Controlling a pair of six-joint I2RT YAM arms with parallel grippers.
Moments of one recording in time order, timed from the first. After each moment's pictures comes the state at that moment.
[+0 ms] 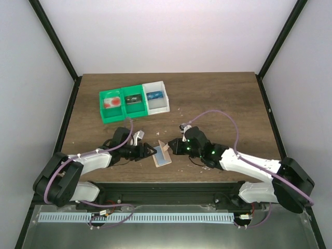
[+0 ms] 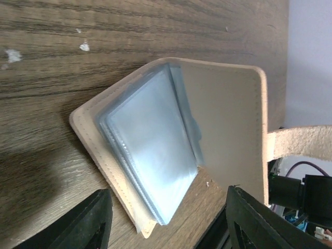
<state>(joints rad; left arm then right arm) -0.48 1.35 0.40 0.15 0.68 -0.75 0.89 1.23 0.63 0.02 -0.09 0.82</state>
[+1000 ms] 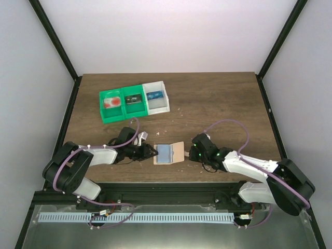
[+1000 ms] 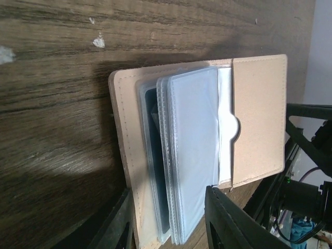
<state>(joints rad) -0.52 1.49 0.44 0.19 0.65 -0.76 0.76 1.21 0.47 -0.21 0.08 0.87</state>
